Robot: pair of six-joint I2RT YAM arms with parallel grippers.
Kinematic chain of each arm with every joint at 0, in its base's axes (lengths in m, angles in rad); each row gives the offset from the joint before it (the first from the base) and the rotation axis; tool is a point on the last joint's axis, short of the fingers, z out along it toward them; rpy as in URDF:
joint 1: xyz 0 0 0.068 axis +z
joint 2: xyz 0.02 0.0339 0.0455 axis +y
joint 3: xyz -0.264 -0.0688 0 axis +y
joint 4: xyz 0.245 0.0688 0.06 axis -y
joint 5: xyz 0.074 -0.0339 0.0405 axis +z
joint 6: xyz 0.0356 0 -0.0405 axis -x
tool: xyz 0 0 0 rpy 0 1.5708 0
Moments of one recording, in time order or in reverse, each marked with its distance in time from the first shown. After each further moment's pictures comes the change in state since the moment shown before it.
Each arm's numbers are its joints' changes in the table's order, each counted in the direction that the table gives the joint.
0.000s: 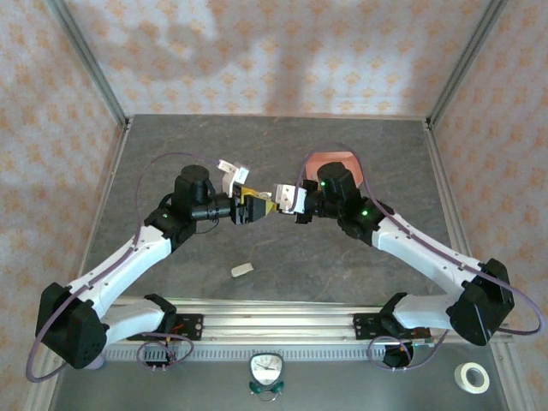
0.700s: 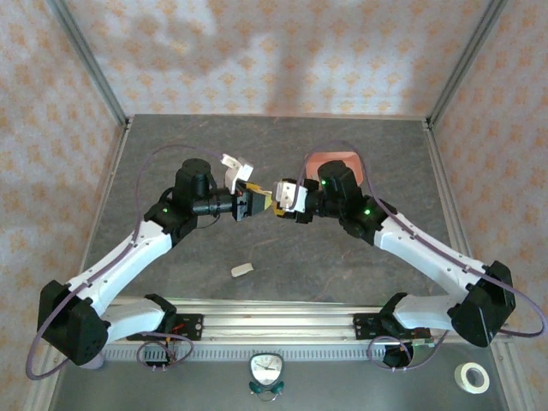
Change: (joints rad) left arm -0.006 0.021 -0.085 -0.081 -0.015 -0.171; right arm 0.005 -0.013 -0.045 -0.081 0.002 -0.050
